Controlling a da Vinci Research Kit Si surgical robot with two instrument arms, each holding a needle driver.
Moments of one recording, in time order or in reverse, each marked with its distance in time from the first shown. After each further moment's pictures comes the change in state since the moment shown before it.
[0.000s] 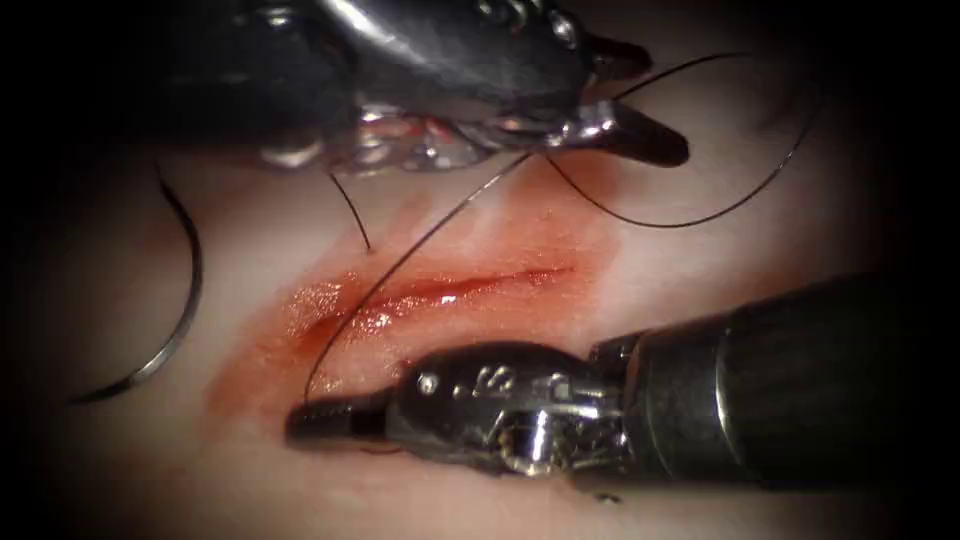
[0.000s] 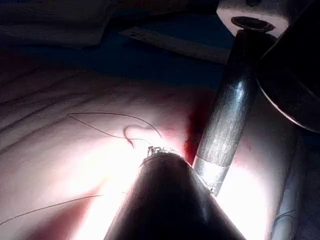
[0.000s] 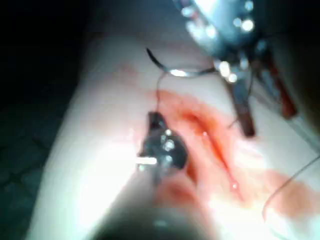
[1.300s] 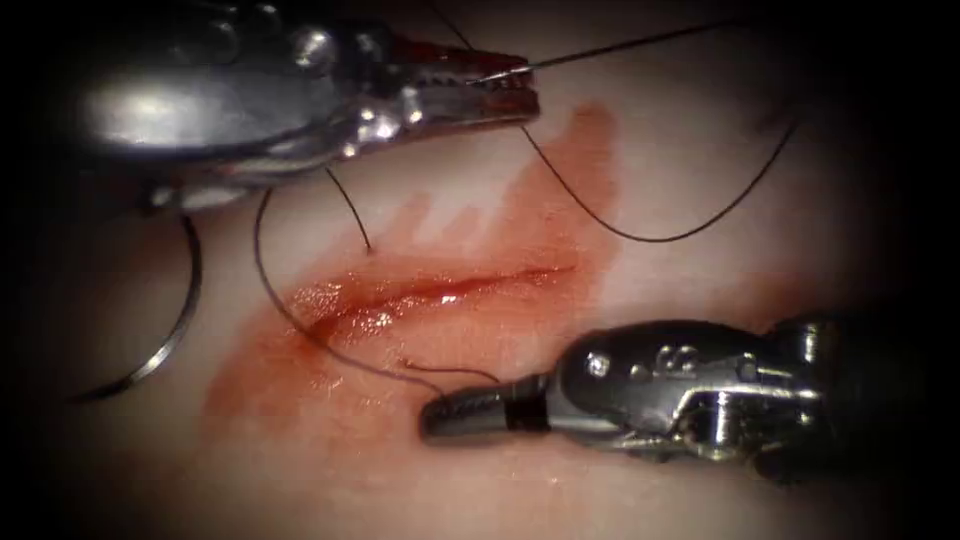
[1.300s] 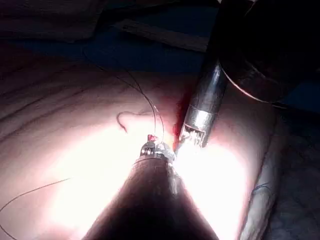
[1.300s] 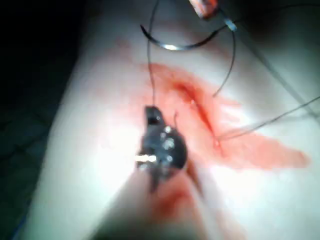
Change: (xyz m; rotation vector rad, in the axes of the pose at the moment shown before) right arm 0.000 0.000 -0.011 0.088 0.085 0.000; left arm -0.002 0.001 -0.008 -0.038 0.252 0.221
